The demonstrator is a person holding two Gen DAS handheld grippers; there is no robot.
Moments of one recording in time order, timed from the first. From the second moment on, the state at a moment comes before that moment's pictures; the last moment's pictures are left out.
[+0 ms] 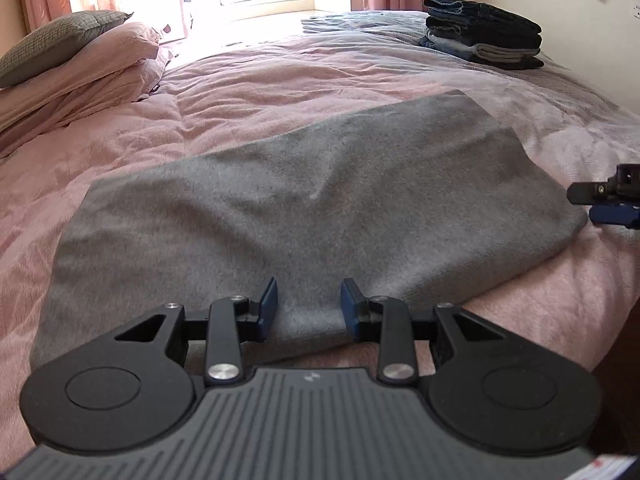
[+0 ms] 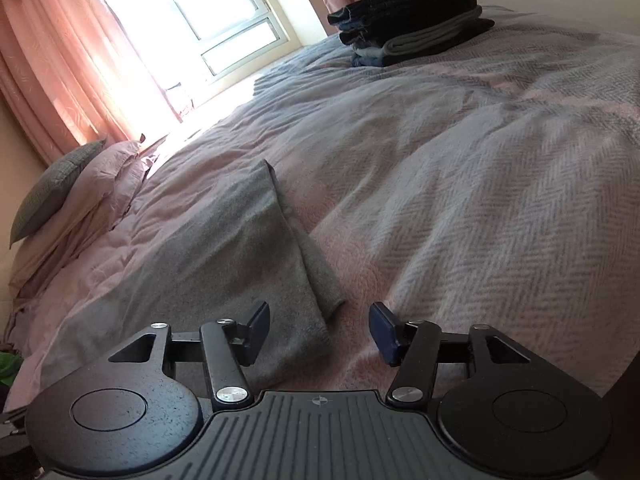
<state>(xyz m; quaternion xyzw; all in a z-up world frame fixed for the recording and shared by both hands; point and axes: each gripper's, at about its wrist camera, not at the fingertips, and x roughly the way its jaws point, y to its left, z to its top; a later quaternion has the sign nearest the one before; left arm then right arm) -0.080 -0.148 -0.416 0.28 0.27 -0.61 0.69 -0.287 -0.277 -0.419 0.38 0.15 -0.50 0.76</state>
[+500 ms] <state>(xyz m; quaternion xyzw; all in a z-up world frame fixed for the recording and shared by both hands) 0.073 -0.144 -0.403 0.10 0.41 -0.57 0.71 -0.288 -0.383 -0.466 0.49 0.12 -0.27 0.82</state>
